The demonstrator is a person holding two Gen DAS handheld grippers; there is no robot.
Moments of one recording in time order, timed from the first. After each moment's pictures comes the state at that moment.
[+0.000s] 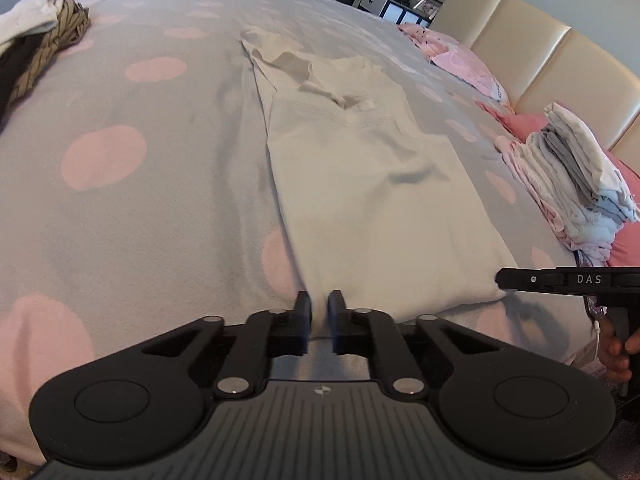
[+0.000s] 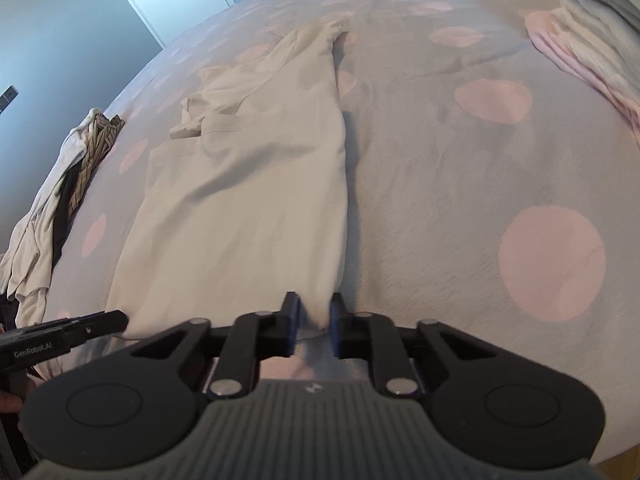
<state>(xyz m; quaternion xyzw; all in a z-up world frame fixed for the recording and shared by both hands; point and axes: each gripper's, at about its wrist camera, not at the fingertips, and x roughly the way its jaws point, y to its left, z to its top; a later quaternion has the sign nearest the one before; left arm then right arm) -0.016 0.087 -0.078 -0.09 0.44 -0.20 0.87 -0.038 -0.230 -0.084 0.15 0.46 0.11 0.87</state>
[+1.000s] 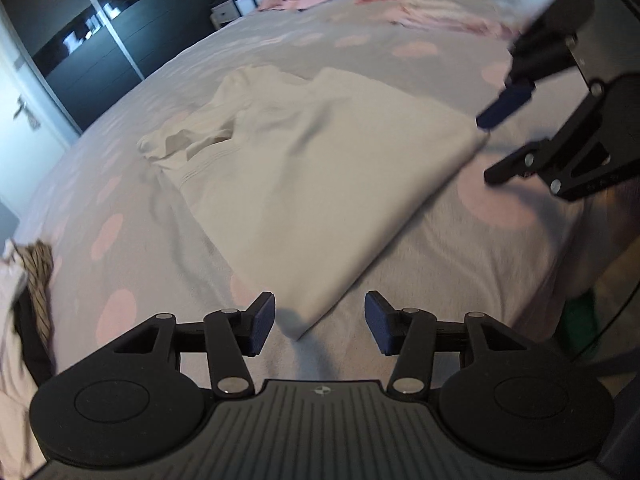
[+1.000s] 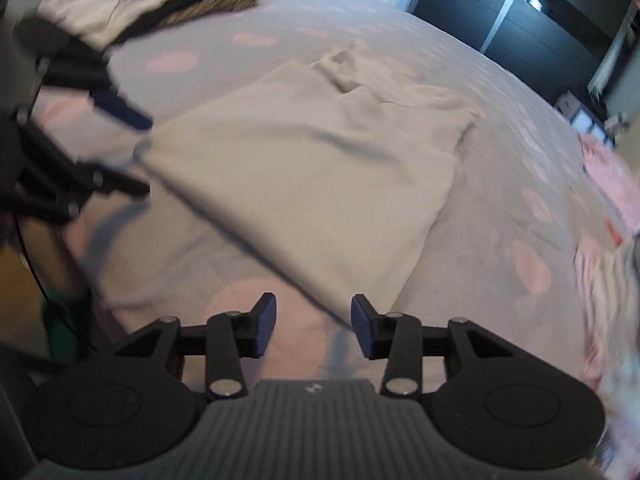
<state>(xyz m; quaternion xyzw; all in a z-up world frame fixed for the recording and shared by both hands) -0.073 -0.001 -0.084 0.34 0.35 -0.26 0.83 -0.094 -0.150 -0.081 -0.28 0.39 0.20 0.86</state>
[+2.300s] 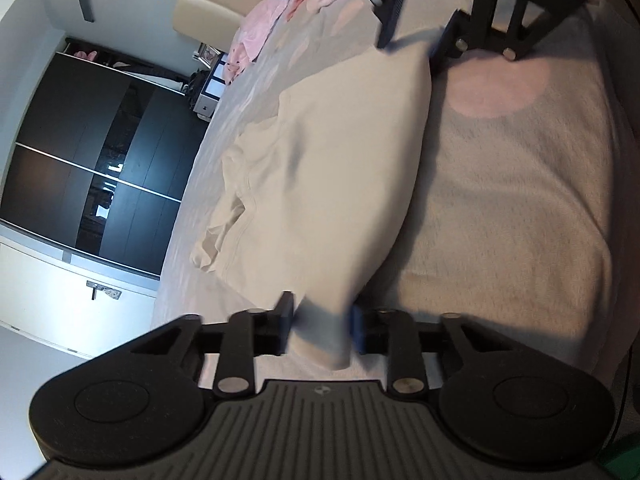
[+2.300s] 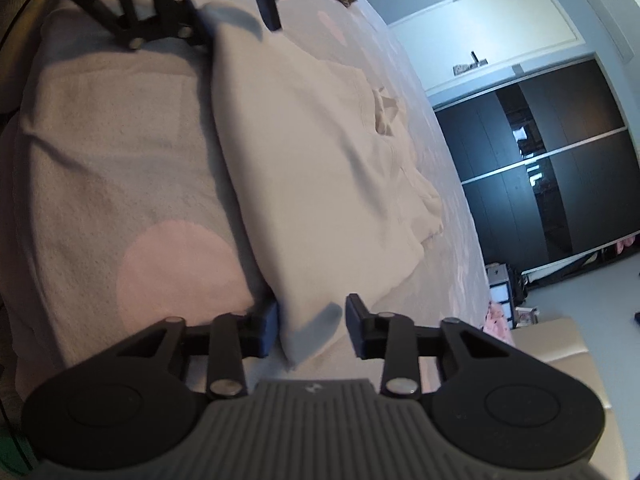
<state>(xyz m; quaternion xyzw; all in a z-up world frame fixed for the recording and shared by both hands) -0.077 -0.037 -0.130 0.58 0.18 -0.21 0.77 -0.099 -0.123 -0.128 -0.56 0.22 0.18 0.78</state>
